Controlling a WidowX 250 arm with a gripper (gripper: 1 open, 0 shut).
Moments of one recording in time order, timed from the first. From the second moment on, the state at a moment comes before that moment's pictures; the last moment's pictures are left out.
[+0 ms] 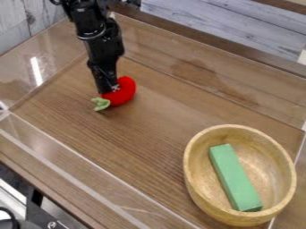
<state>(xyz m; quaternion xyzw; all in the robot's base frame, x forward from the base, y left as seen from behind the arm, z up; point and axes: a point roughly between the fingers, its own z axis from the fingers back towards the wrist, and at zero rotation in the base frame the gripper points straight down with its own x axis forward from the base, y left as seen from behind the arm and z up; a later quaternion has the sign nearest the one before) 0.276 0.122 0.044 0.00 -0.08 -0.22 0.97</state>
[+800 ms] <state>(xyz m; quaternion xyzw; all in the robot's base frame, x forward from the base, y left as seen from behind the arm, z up) 0.277 0.139 0.033 -0.04 -0.08 -0.12 0.99</state>
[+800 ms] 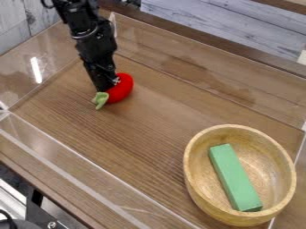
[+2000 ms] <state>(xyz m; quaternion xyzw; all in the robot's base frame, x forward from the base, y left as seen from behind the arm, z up) 0.258 0.156 0.034 -0.07 -0.05 -0.10 0.99</state>
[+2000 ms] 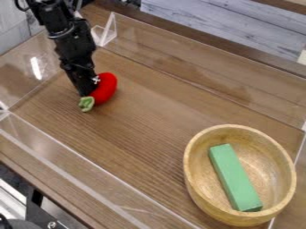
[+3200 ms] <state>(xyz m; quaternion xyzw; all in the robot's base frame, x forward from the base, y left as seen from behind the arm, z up) 0.273 0.184 0.062 -0.10 -0.04 -0.02 0.99</state>
